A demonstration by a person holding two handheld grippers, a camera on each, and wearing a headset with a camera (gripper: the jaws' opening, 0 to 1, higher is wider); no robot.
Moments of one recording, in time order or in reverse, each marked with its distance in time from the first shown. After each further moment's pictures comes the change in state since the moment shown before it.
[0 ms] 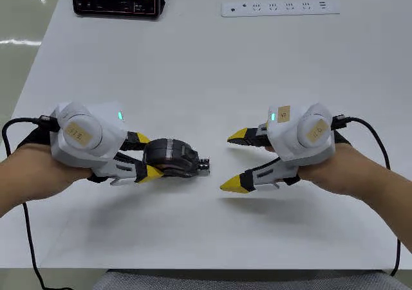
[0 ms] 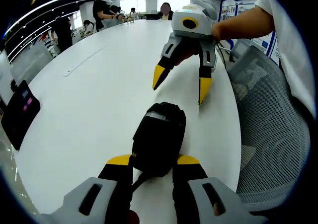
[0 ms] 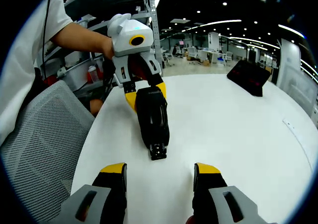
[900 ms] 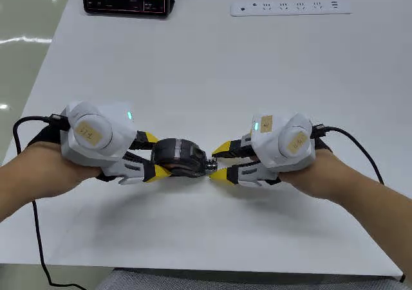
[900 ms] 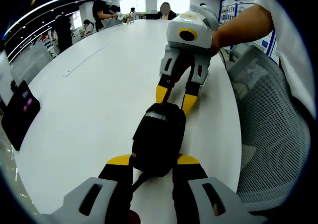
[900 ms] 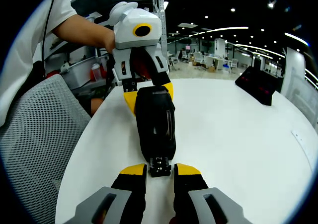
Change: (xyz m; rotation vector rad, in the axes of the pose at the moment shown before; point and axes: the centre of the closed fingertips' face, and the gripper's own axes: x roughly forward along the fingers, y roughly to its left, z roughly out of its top) left arm 0.004 0.001 -0.001 0.001 0.002 -0.001; right arm 0.033 0.003 0.009 -0.063 -0.033 0.019
